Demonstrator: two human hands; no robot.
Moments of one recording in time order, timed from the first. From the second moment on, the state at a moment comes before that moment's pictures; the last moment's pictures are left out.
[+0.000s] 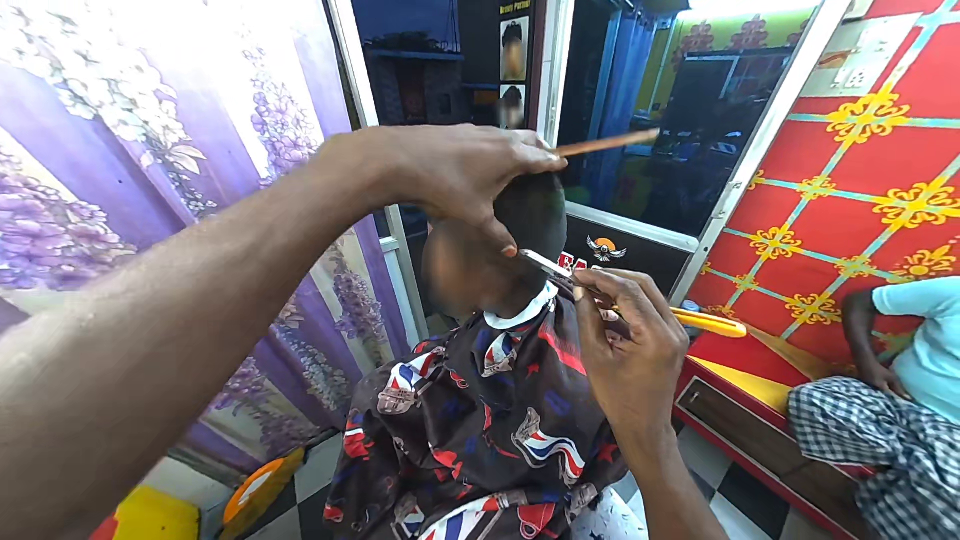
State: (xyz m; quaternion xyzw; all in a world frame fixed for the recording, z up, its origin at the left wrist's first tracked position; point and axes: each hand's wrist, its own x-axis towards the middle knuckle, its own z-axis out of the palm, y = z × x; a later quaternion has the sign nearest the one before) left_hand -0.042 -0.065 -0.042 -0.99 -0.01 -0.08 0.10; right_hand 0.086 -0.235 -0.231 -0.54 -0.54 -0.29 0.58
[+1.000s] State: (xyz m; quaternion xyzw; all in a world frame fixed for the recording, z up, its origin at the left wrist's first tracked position) left_hand 0.005 -0.120 -0.066 -0.93 -0.05 -0.01 0.35; right_hand 0.097 -0.214 -0.283 -0.53 -0.53 -0.09 0.65
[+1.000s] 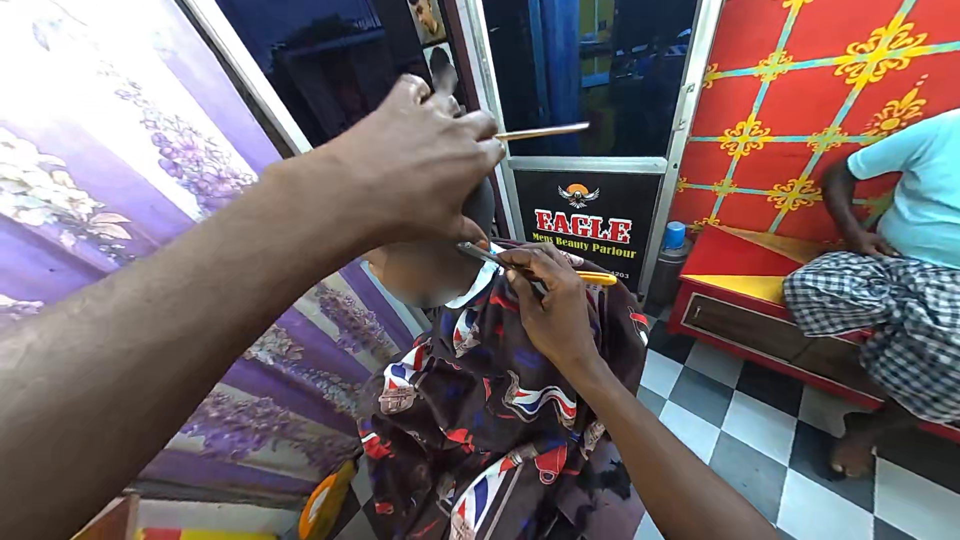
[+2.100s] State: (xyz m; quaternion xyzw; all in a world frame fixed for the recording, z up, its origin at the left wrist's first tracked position) left_hand 0.004 -0.097 -0.076 -0.93 -0.08 0.01 0.35; right_hand 0.099 -0.183 -0.275 -0.57 -0.55 -0.11 0.60
